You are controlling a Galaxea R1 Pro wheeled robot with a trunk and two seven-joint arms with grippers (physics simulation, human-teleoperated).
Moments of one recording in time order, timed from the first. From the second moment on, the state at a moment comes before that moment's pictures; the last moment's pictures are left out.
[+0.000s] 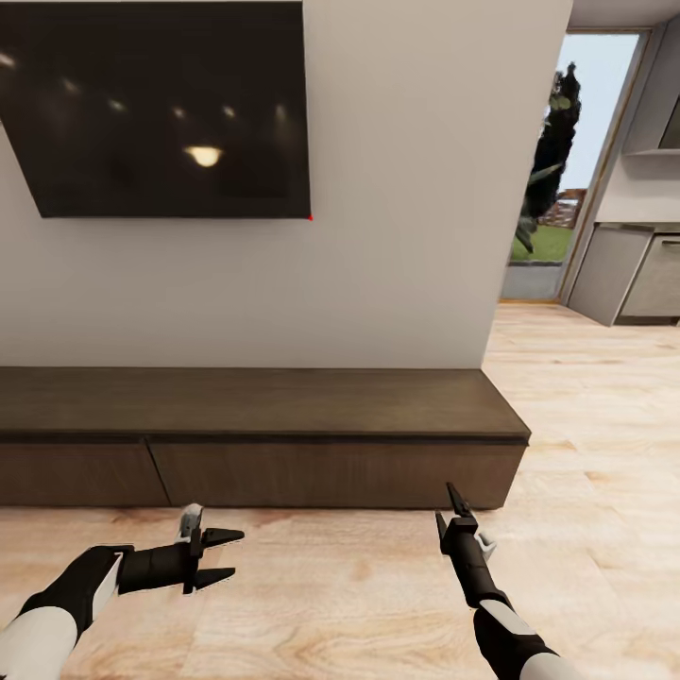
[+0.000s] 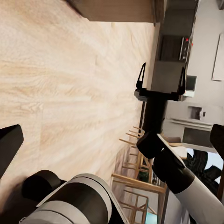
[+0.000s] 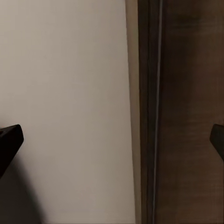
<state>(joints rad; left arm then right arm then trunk) -0.66 0.25 0.32 -0.36 -0.10 0.98 -1.37 -0.57 0.01 -0.22 -0.23 -1.36 0.15 0.91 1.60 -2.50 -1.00</state>
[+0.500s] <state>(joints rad) -0.66 0.25 0.32 -0.36 -0.10 0.98 -1.37 -0.57 0.02 -0.22 -0.23 -1.36 0.14 0.91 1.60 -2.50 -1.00</state>
